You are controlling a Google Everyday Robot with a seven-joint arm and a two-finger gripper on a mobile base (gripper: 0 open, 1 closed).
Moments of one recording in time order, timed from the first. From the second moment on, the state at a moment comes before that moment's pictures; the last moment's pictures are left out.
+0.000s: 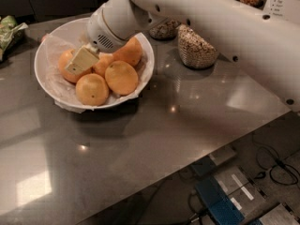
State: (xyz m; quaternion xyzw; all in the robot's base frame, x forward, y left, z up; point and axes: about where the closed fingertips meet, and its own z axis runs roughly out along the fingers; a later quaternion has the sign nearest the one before) arm 0.582 0.162 0.949 -0.62 0.65 0.22 0.39
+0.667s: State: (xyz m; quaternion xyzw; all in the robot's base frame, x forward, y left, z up) arm 0.596 0.167 0.934 -0.62 0.65 0.22 0.38
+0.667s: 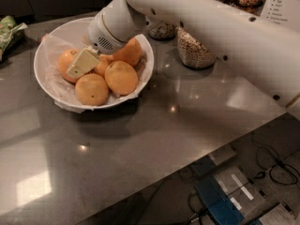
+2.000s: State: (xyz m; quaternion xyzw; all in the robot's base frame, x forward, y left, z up) arm 0.601 0.178 0.928 -0.62 0.65 0.22 0.37
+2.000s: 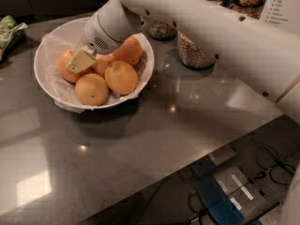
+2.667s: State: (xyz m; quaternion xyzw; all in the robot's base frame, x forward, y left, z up) arm 0.601 0.178 0.930 -0.62 0.65 0.22 0.37
